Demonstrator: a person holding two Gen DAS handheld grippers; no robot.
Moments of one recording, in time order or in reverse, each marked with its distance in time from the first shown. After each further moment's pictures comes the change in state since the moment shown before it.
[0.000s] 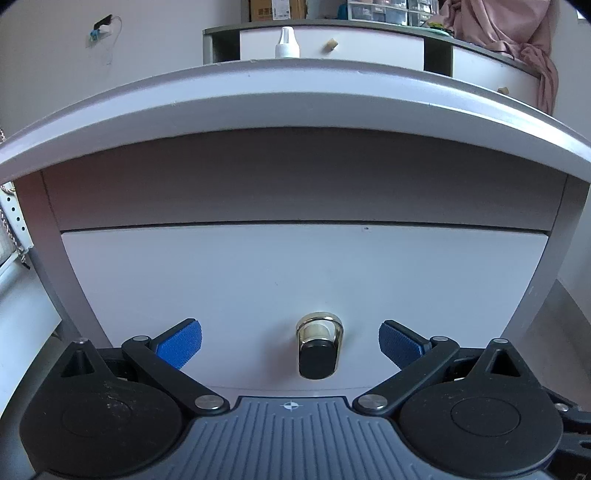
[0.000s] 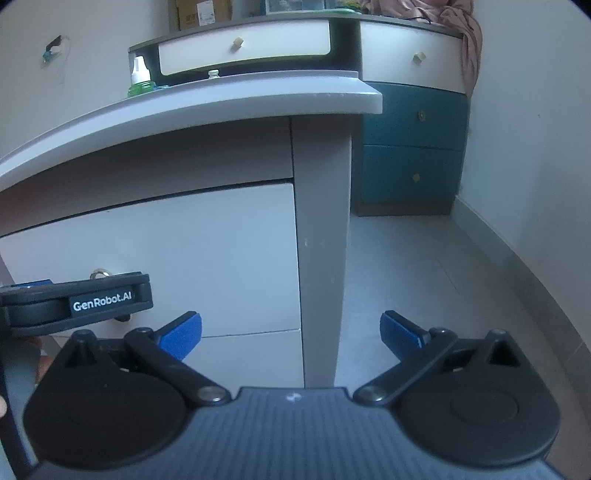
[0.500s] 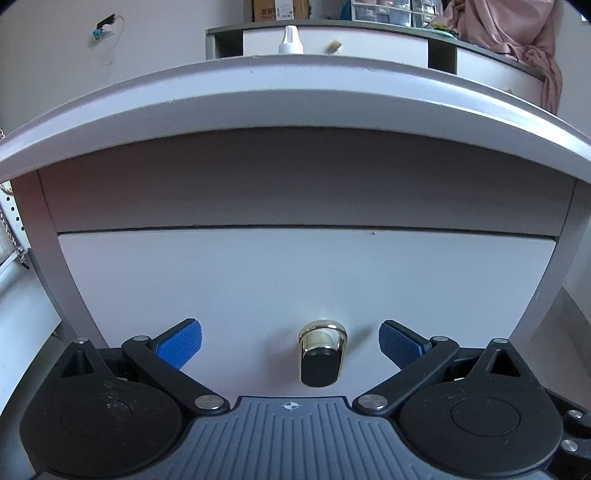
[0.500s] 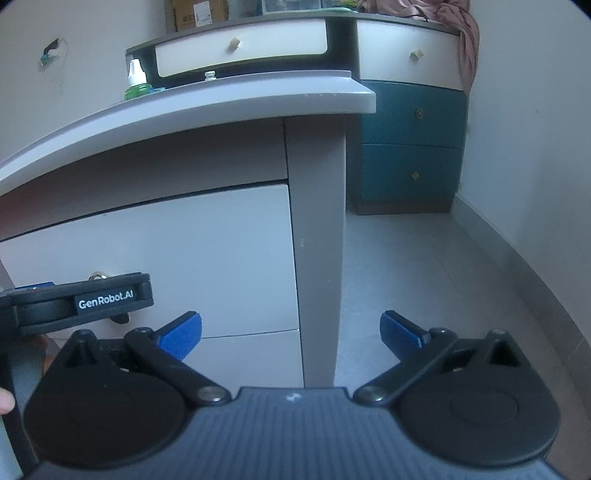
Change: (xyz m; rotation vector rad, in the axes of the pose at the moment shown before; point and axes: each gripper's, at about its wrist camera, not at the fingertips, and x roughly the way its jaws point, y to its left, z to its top) left arm -0.030 -0.020 -0.021 -0.012 -0.009 0.006; right arm 0.000 -0.004 0.001 0.012 0.001 0.006
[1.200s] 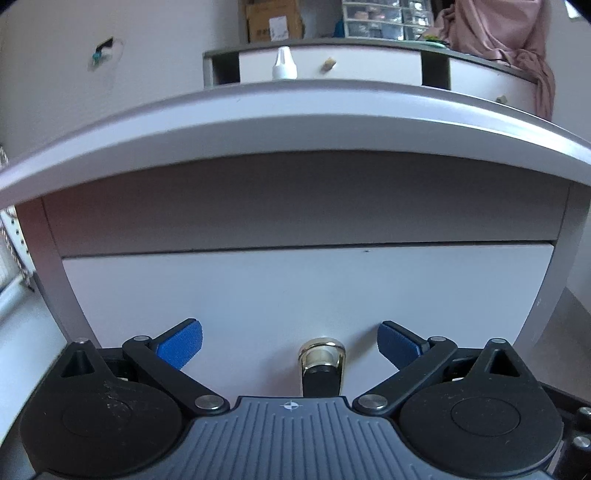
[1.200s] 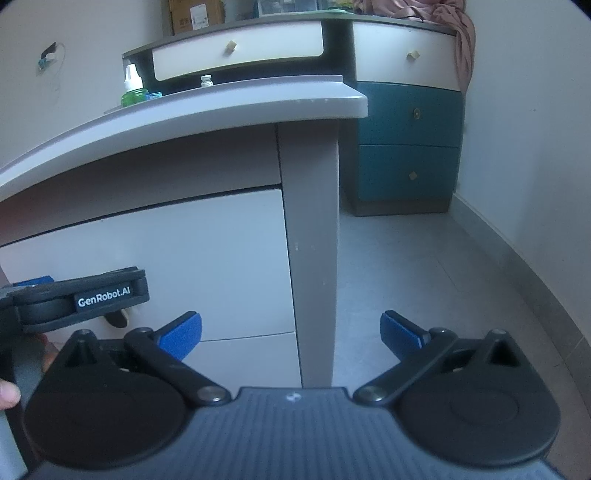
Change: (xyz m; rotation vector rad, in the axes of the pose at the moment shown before) left arm -0.090 -0.070 -0.056 0.054 -0.076 0.016; right arm 0.002 -0.002 -0.001 0.007 -0.007 0.001
